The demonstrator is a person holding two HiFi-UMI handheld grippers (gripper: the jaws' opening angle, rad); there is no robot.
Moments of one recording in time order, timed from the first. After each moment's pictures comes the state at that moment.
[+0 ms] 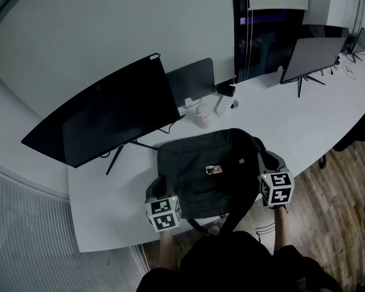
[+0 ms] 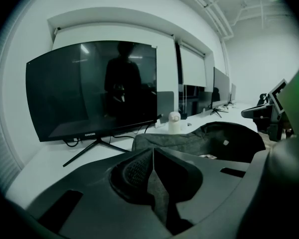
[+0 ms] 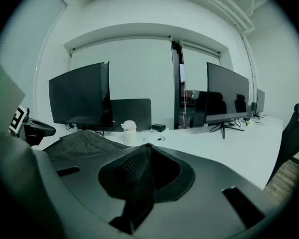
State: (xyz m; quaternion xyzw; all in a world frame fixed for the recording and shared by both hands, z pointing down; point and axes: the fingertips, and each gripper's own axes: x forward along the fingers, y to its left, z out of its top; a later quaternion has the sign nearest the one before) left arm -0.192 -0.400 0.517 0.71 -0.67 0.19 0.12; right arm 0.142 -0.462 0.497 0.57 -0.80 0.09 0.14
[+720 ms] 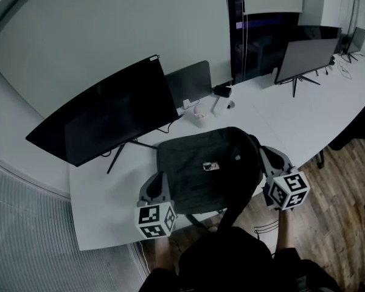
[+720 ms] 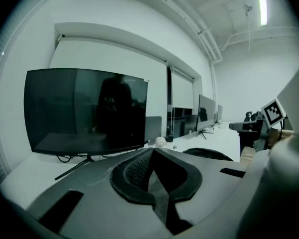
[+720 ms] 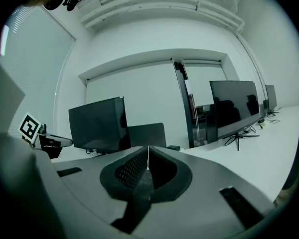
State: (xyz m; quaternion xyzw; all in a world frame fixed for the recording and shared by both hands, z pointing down) left arm -0.166 -0.365 0.430 0.76 -0.64 0.10 0.07; right arm 0.140 -0.417 0.417 0.51 -0.86 0.07 0.01
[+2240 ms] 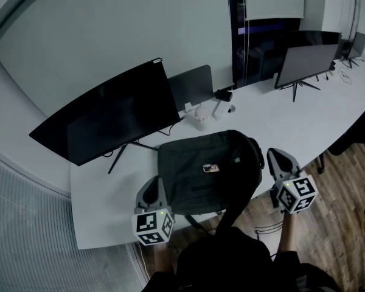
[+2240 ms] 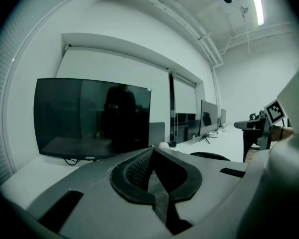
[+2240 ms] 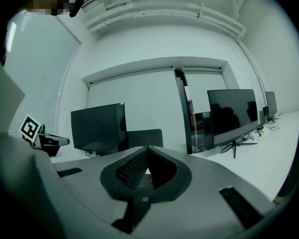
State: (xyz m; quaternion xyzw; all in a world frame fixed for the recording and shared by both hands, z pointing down) left arm -0.175 -0.342 0.417 0.75 -0.66 0.07 0.05; right arm 0.164 -0.401 0.398 0.51 -0.86 0.05 -0.01
